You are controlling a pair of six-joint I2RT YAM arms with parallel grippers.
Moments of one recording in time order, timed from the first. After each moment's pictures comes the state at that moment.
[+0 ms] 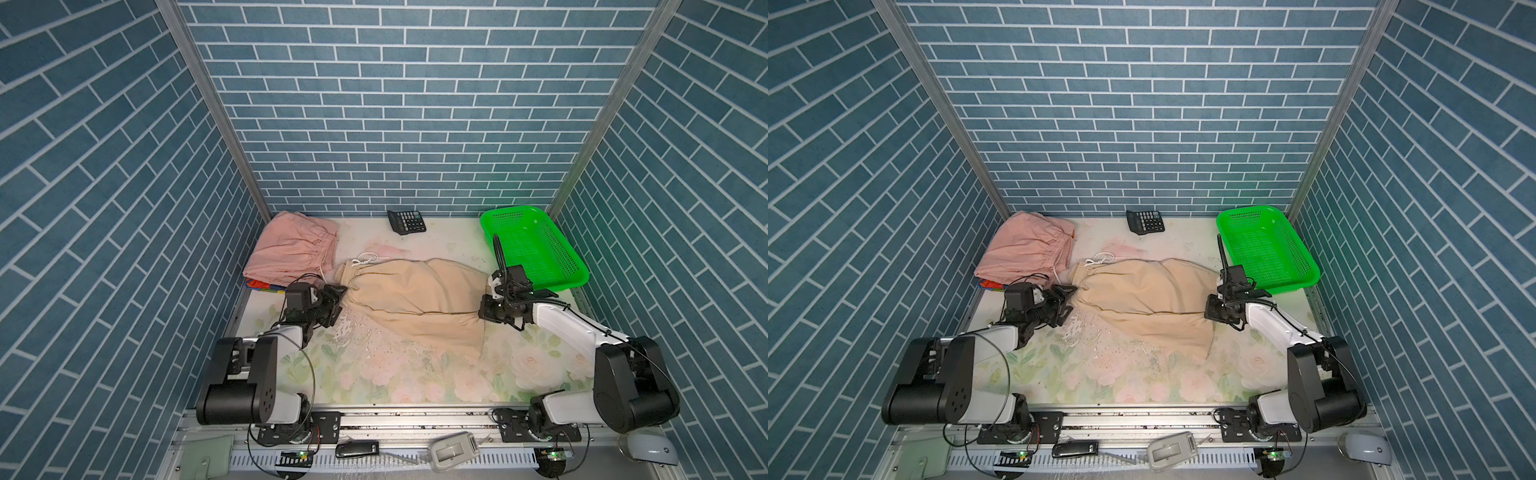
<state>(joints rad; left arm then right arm) 0.01 1.47 0.41 0.43 0.50 -1.27 0.29 1.38 0.78 -0.50 -0.24 0.42</state>
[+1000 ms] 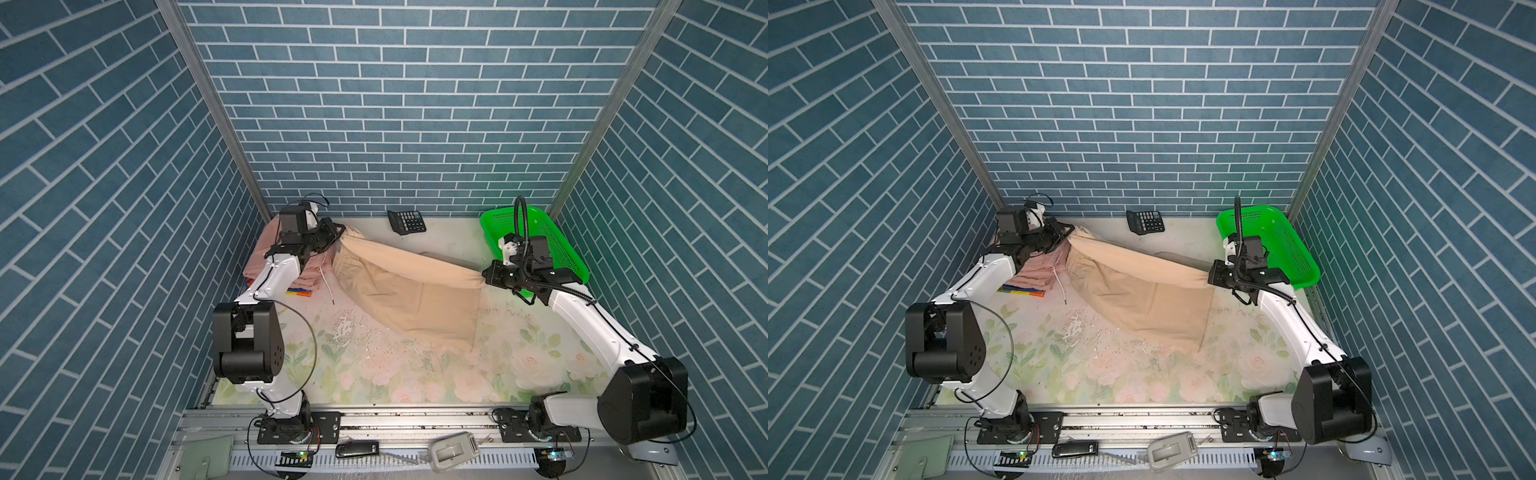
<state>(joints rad) 0.02 1.69 1.26 -0.10 0.56 -0.73 0.28 1.28 1.00 -0.55 -0.29 0.40</state>
